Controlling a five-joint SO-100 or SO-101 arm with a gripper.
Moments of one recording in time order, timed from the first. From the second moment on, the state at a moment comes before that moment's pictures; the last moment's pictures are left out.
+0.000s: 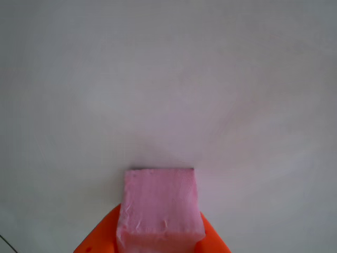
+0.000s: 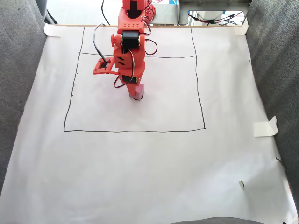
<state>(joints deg) -1.0 22.8 1.8 99.4 23.9</state>
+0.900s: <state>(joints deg) -1.2 22.8 1.8 99.7 22.6</state>
